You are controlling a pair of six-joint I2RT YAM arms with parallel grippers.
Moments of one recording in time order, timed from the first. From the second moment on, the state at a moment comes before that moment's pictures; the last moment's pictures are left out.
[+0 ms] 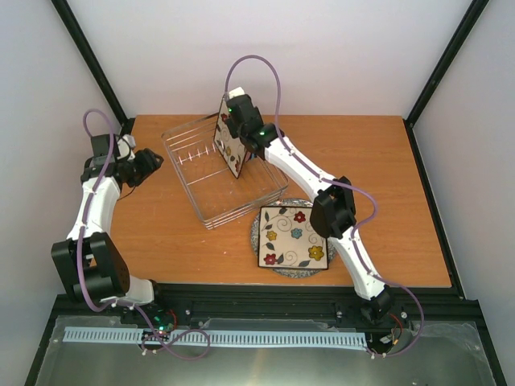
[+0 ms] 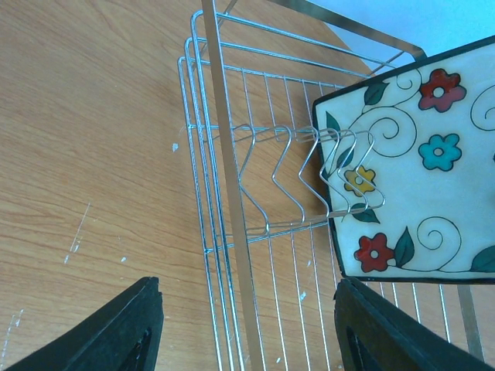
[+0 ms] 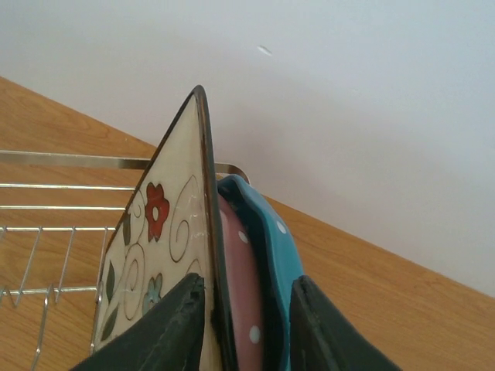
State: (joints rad) left arm 0.26 1.41 1.13 -0.54 0.46 -0.43; right arm 0.71 2.42 2.42 -0.46 0.43 -0.03
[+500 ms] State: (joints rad) left arm 0.26 1.36 1.11 -0.54 0.48 -0.43; right arm 0.71 2.34 2.40 -0.49 0.40 -0.03
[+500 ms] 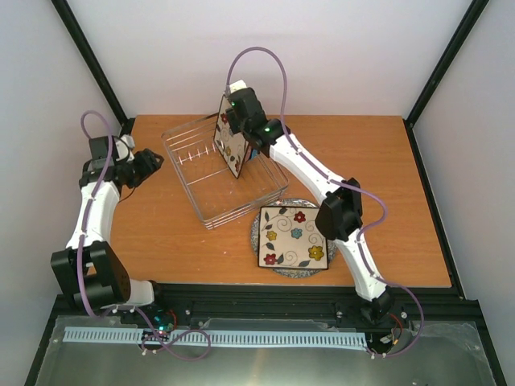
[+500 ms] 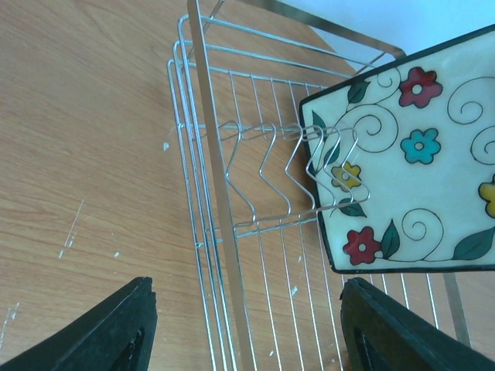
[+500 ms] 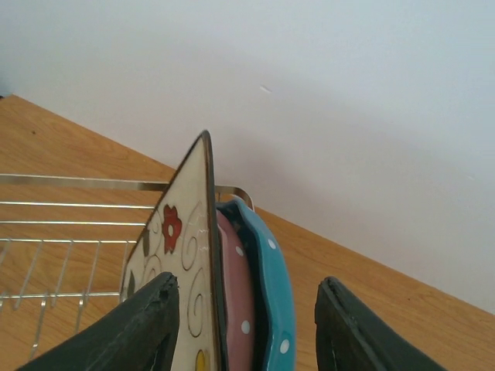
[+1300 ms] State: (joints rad) left arm 0.12 0.99 0.89 -0.65 0.49 -0.42; right arm 0.50 1.50 1.50 -0.52 0.12 0.27
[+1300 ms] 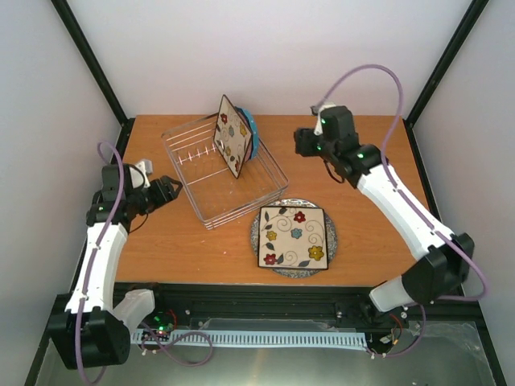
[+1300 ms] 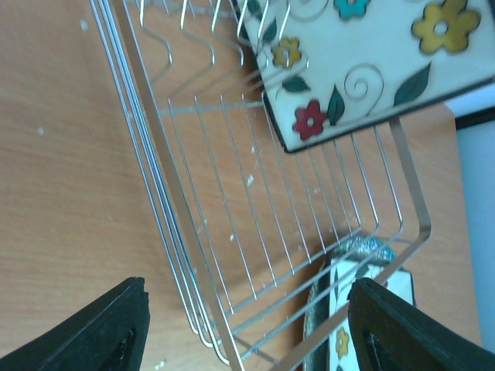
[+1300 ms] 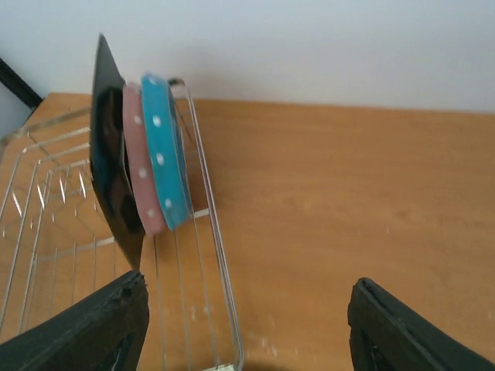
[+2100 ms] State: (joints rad) left arm -0.15 0.84 0.66 -0.65 0.58 -0.48; right arm 0.45 1.18 0.92 -0.61 -0.30 0.62
